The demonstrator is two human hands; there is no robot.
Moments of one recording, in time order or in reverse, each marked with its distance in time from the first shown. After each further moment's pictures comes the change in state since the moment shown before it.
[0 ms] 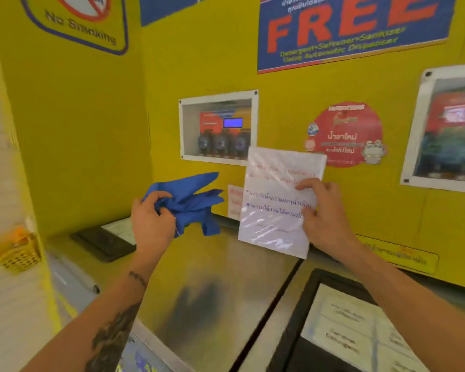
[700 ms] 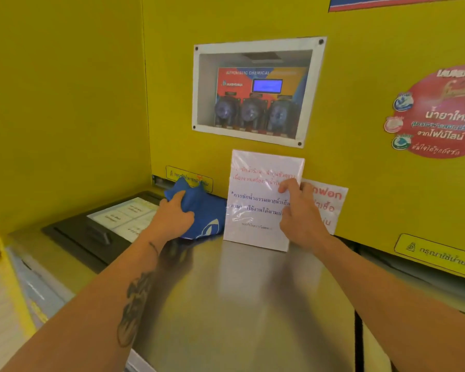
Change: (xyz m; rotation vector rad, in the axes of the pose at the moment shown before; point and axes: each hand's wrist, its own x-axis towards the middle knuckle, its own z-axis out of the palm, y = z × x) left_hand 0.101 -0.151 0.078 0.297 -0.751 -0.205; right_hand 0.060 0.015 0.190 -0.195 -0.166 0.164
